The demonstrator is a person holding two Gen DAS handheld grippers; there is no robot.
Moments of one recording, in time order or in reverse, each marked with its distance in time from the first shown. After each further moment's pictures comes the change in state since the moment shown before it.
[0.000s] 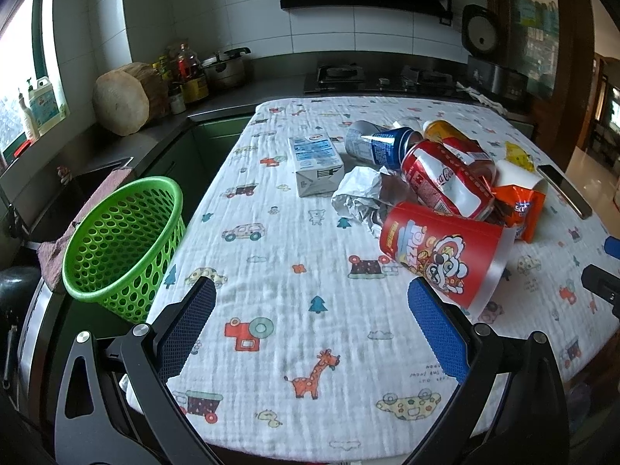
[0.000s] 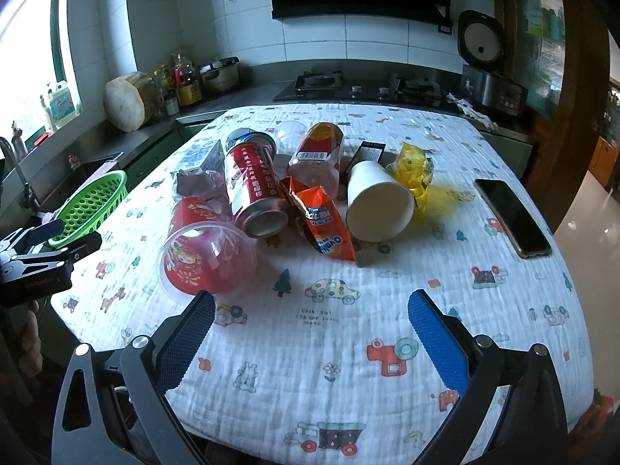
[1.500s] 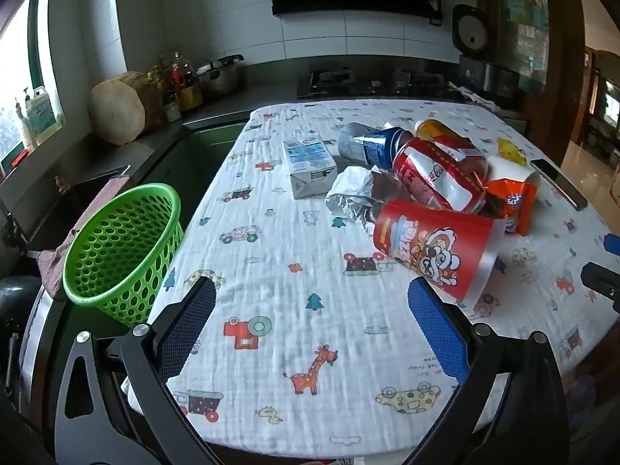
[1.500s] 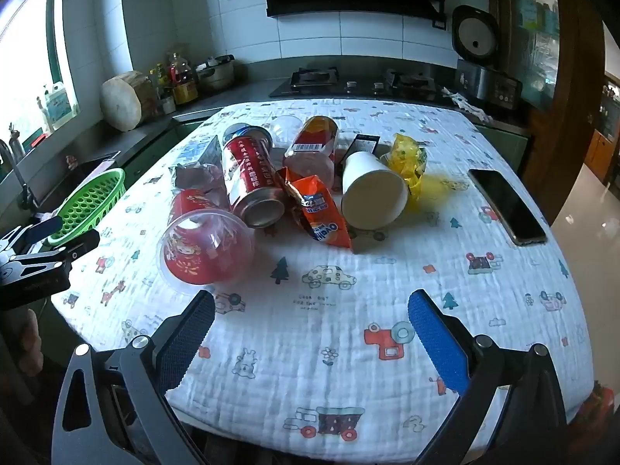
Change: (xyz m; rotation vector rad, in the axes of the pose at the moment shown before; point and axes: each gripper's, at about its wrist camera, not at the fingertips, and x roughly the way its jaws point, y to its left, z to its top) left arm -0.008 -0.005 -0.004 0.029 -0.020 -0.009; right arm -0.007 -0.002 -0.010 0.009 0.010 -0.004
